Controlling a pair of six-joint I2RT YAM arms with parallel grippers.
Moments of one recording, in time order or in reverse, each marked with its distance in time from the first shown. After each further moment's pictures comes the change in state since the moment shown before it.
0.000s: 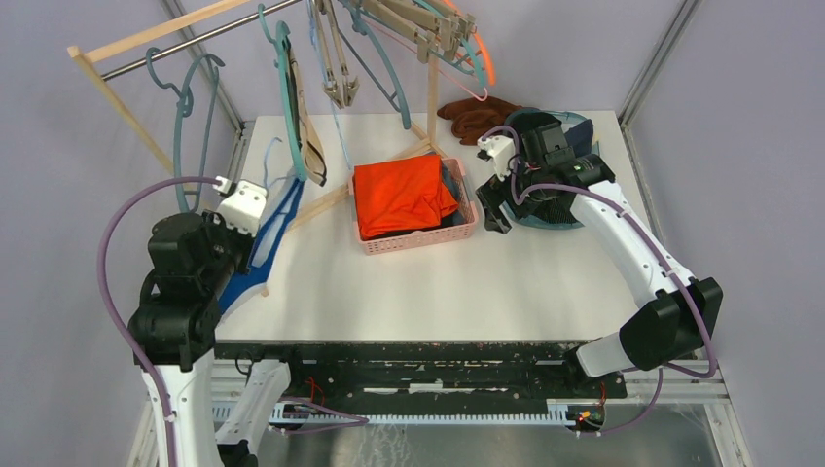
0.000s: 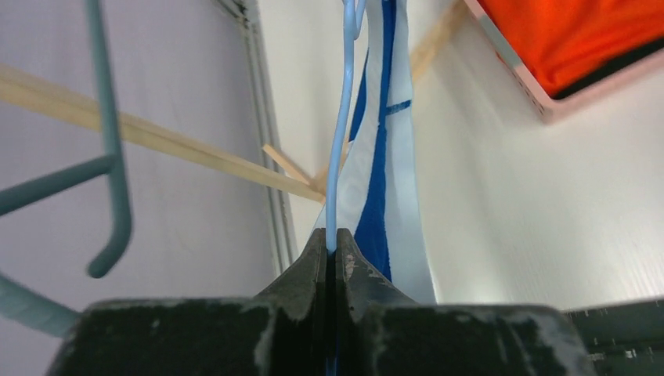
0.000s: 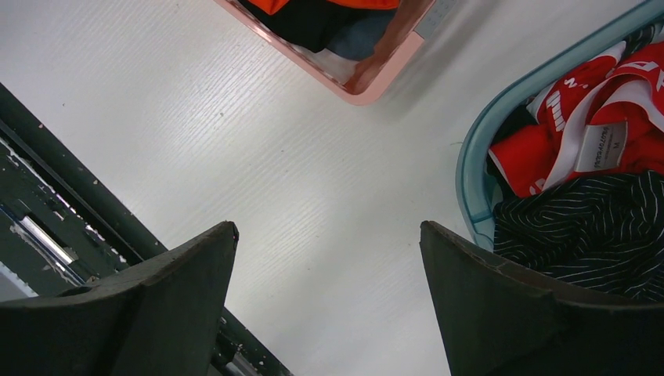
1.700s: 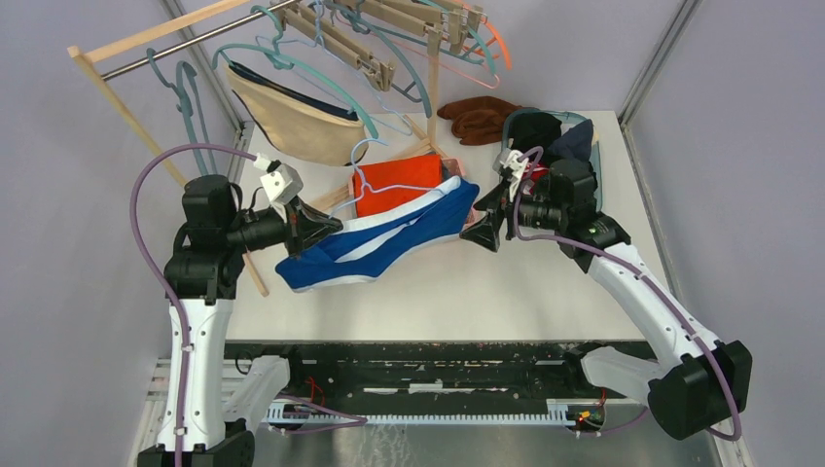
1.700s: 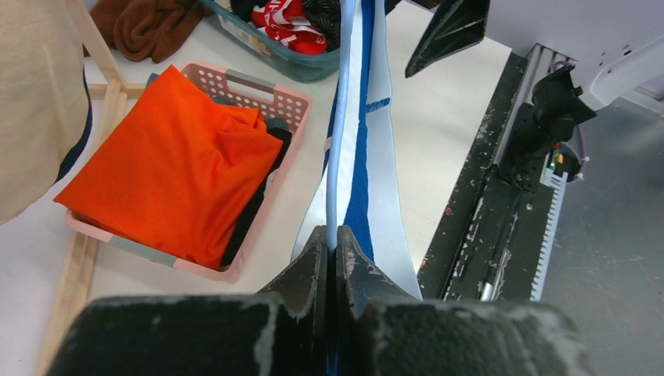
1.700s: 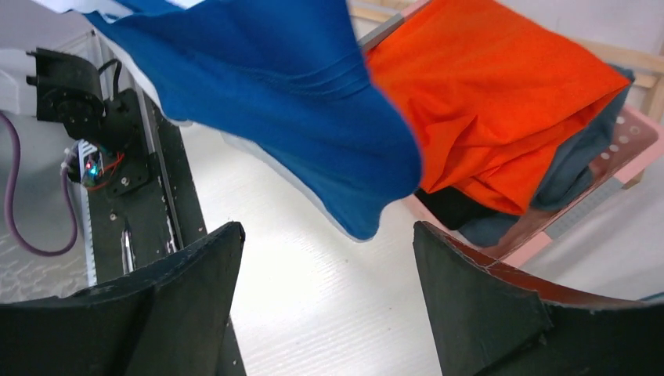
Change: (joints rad) left arm 0.000 0.144 -0.164 0.289 1.085 -0.167; right arm 0.010 -0.329 -0.463 0.683 -0.474 0.238
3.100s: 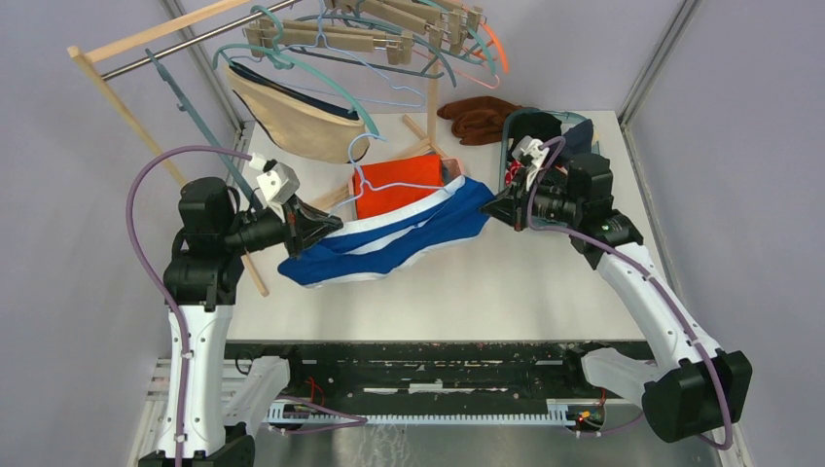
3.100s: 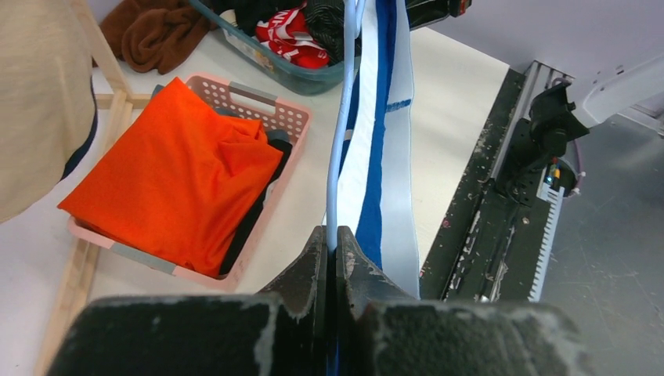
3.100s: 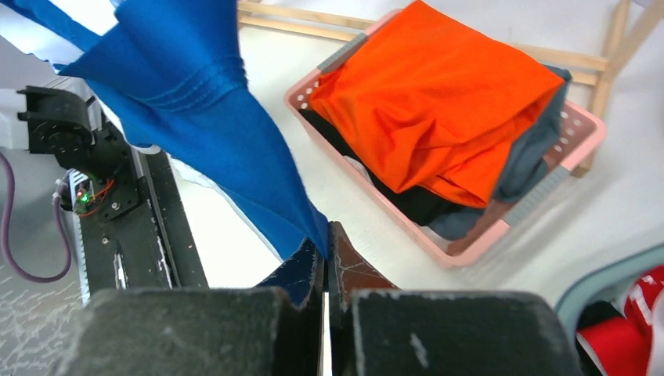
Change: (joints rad) left arm 0.000 -0.026 -0.009 0.047 0.015 -0.078; right arm -0.103 -0.027 0.000 0.049 -0.026 0.054
